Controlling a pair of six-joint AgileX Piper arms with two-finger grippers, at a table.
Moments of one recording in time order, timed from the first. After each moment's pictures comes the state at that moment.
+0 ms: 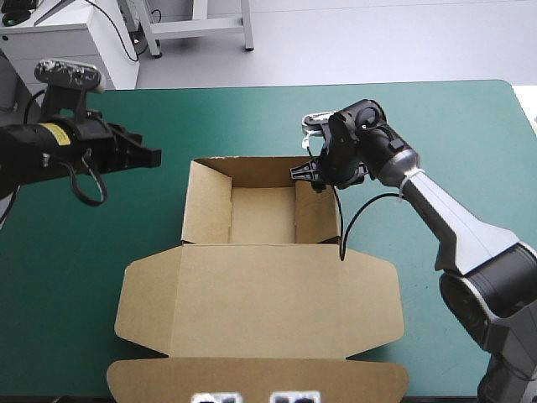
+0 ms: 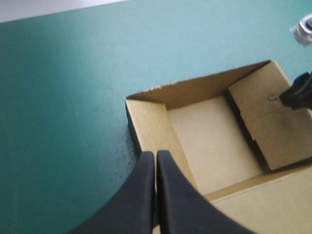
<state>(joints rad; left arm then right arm) -0.29 1.24 -1.70 -0.13 1.24 0.05 0.50 1.88 -1.82 -0.06 1.24 0.33</state>
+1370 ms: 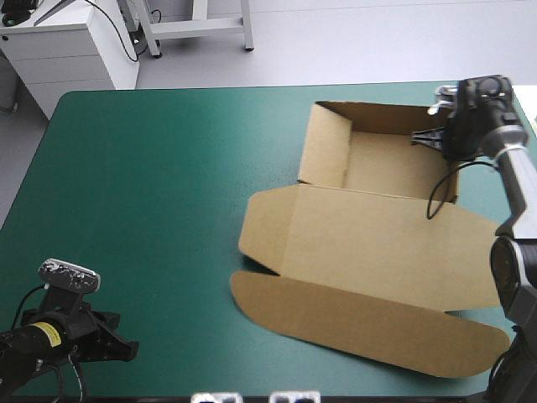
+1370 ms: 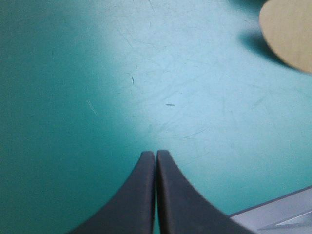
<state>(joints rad) -0.29 0.57 -0.75 -0.10 1.24 0.06 -0.06 1.89 -1.82 -0.15 1.23 0.23</state>
